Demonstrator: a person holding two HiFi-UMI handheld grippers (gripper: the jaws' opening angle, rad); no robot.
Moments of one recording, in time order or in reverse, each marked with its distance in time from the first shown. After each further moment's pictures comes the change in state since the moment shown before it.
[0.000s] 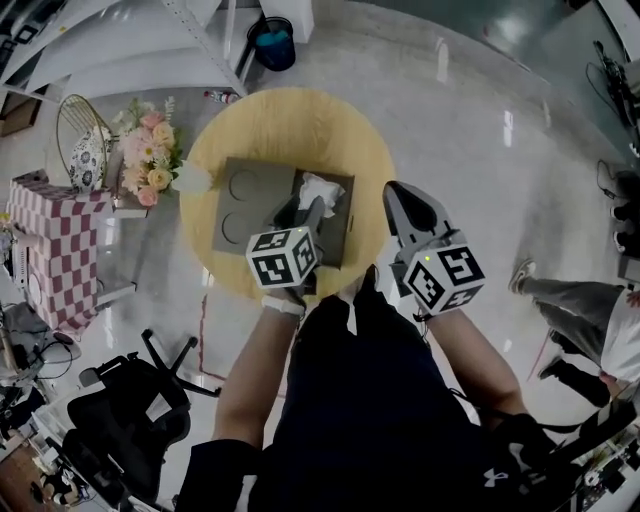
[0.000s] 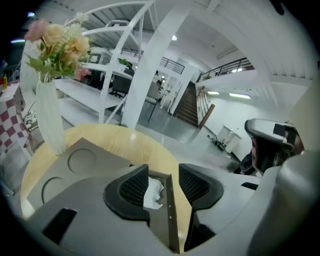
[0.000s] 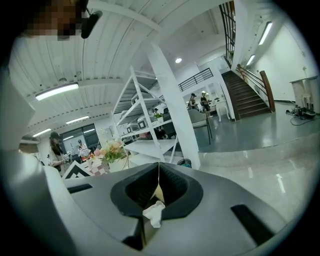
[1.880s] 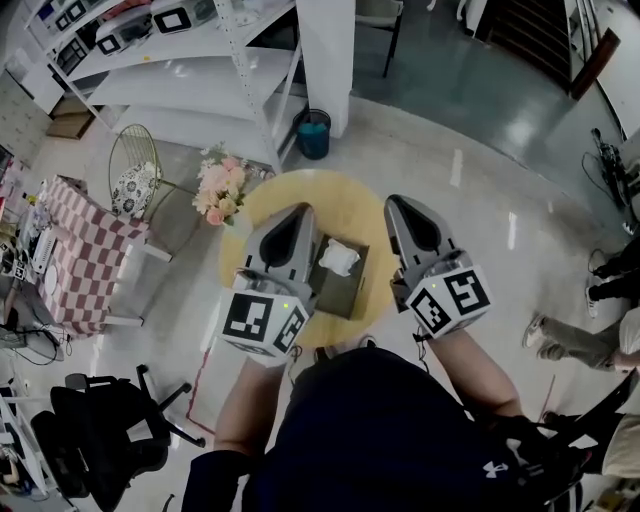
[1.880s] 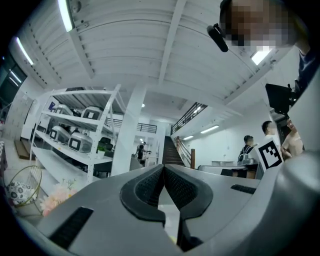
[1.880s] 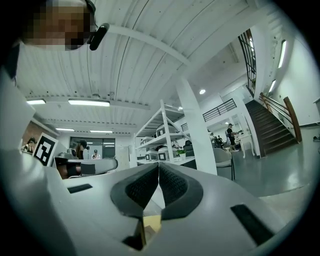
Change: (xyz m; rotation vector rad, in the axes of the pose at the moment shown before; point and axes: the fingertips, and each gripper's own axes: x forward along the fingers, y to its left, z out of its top) left arm -0.244 -0.101 0.214 0.366 -0.741 -0.100; right arm -0.037 0.114 0.174 -0.219 -0.357 0.206
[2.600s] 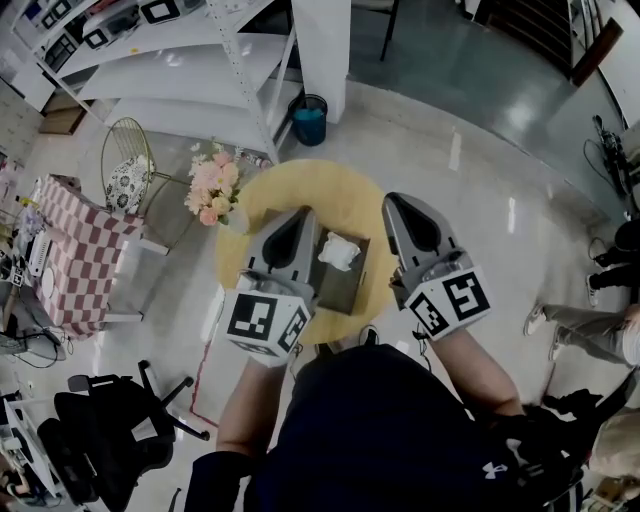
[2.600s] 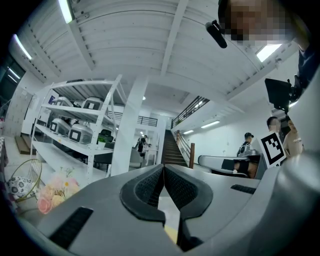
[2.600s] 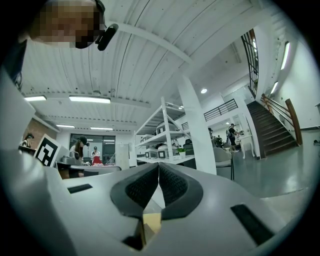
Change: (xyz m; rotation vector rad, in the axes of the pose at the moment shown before) left arm 0.015 0.012 -0.038 -0.026 0.082 -0.005; right arm 0.014 -0.005 -0.016 -0.029 0.027 0.003
